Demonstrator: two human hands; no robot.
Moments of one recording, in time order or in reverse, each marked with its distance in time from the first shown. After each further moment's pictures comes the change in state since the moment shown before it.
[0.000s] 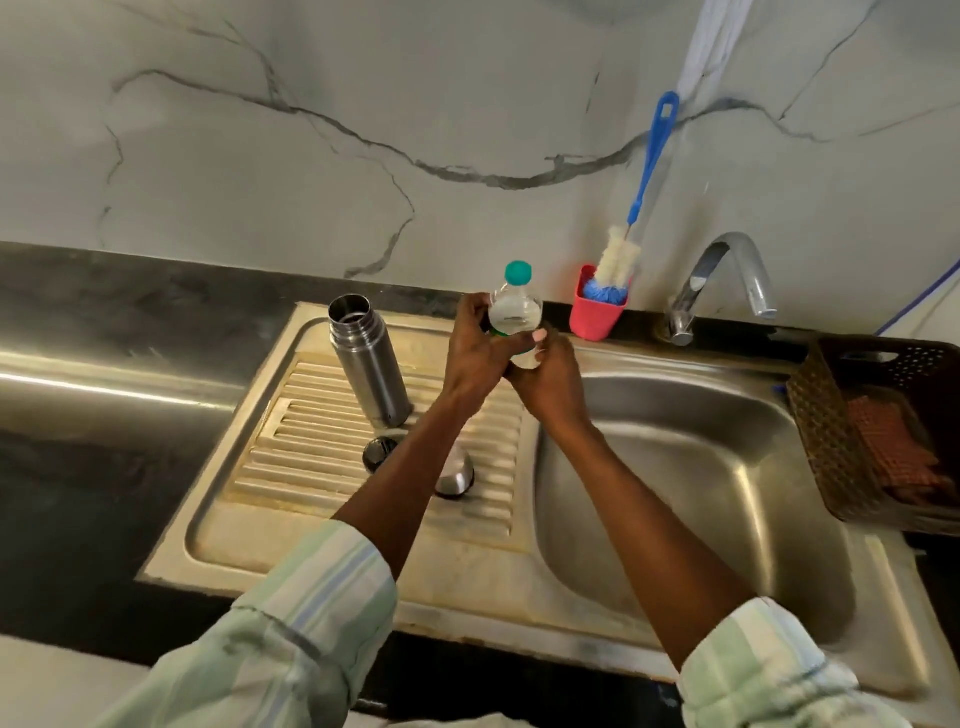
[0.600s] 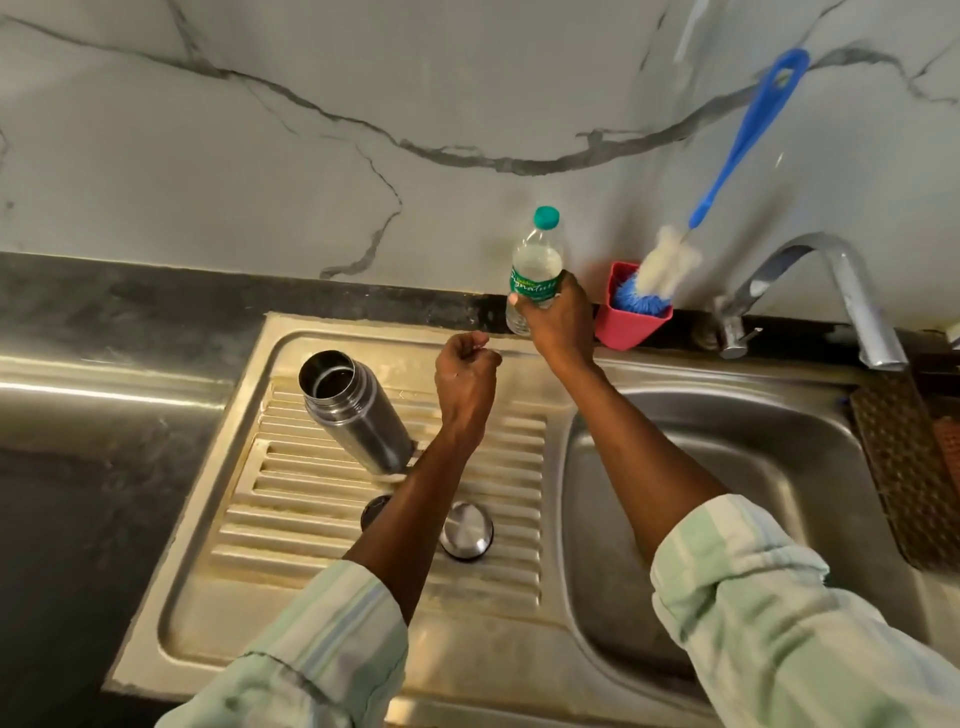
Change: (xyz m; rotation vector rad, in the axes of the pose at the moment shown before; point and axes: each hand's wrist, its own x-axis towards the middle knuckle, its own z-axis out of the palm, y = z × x) left_hand 0.077 -0.073 -0.007 -0.056 0.200 -0.300; right_hand 0.151 0.010 0.046 -0.085 0.172 0.147
